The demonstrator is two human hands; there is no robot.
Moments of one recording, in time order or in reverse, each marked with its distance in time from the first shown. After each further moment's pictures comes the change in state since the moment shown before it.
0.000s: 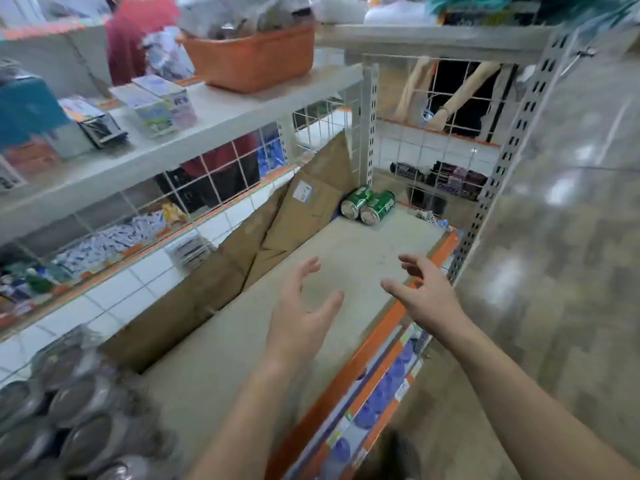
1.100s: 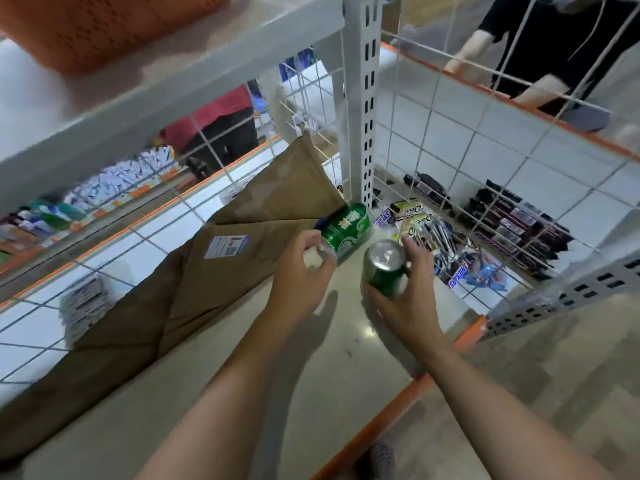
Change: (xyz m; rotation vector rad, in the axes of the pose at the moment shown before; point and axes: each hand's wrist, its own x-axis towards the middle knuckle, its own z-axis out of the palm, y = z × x) left_hand 0.312 -0.055 0.171 0.035 0.096 -0.271; right_hand 0.304 0.104 -0.003 0.036 0.003 -0.229
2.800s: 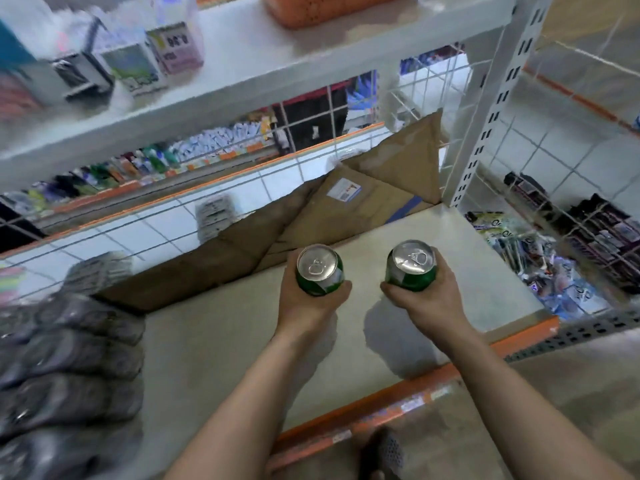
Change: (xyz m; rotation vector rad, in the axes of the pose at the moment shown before) left_hand -0.162 -0.019 -0.094 -0.410 0.429 -0.129; right_hand -0.074 -0.097 0.029 0.219 -0.357 0.097
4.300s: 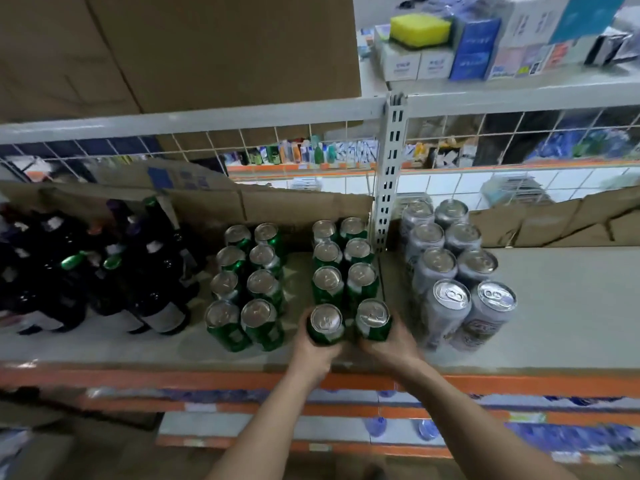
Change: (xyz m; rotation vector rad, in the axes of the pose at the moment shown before) left_hand -0.175 -0.134 -0.633 0.125 0.264 -0.207; right_hand -0.360 -0.065 0.562 -0.327 -0.507 0.002
